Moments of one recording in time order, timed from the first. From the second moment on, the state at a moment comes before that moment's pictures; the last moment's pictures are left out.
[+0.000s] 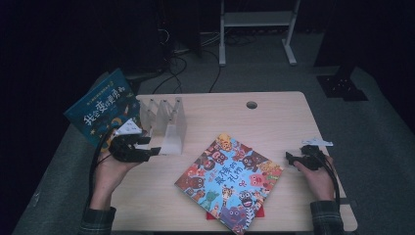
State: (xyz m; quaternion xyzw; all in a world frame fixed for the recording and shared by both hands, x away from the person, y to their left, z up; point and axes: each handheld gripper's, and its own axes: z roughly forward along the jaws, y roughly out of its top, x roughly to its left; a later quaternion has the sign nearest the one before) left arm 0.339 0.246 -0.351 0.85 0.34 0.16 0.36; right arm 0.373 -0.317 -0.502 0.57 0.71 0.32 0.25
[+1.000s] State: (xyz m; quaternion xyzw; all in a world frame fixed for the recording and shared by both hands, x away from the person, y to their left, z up) left arm 0.323 0.190 -0.455 0.88 0.28 0.03 0.39; right arm 0.306 -0.306 -0.476 0.50 0.75 0.38 0.20
